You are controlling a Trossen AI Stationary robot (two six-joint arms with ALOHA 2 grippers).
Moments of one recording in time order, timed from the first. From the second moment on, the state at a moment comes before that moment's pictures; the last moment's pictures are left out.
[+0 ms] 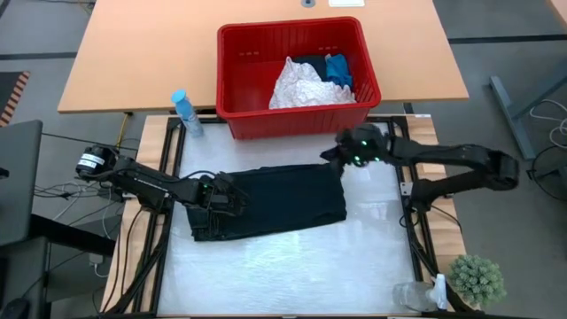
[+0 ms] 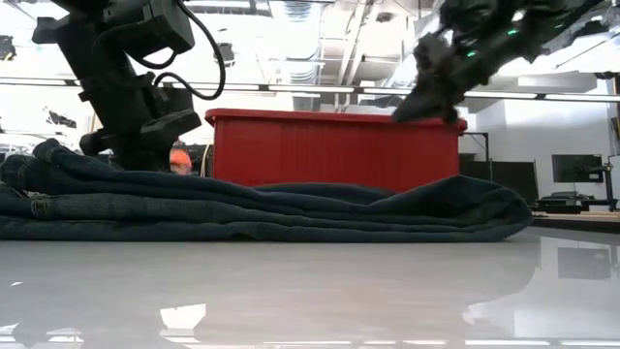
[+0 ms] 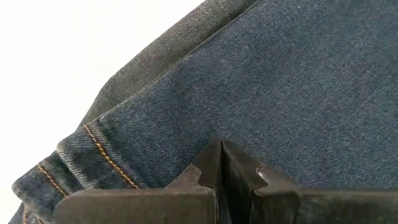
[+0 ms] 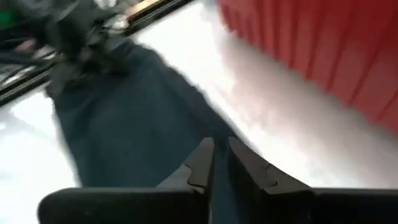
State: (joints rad) left arm -0.16 1.36 0.66 -0.53 -0.54 -1.06; right arm -0.34 1.09 0.68 -0.10 -0.08 0.28
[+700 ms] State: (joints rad) left arm -0.16 1.36 0.66 -0.55 -0.55 -1.03; right arm 0.10 1.19 0.37 0.24 0.11 0.50
